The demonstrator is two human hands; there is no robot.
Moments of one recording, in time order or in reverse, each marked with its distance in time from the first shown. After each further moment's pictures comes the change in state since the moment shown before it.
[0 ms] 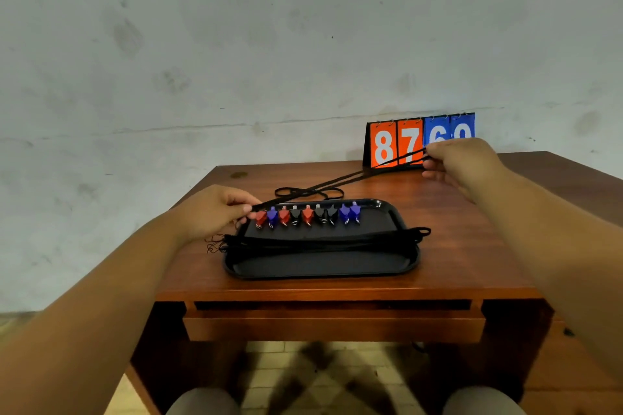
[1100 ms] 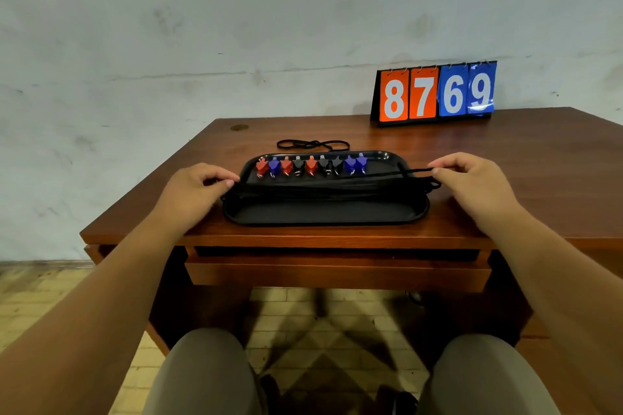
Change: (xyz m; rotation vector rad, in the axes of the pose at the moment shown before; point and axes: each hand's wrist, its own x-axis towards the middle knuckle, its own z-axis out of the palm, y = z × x) left_hand -0.032 -0.062 0.048 -0.035 0.433 -0.083; right_hand -0.037 0.123 -0.027 -0.445 -0.059 -0.286
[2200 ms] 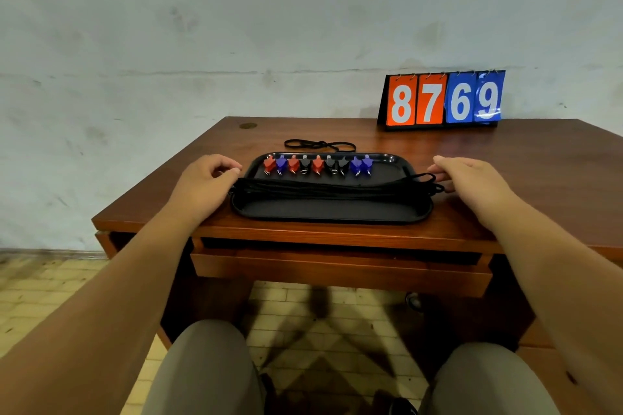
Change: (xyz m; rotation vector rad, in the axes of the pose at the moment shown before) left_hand -0.002 0.004 0.011 0.005 0.102 -0.087; right_hand 0.010 -0.019 0.001 0.051 -0.130 0.207
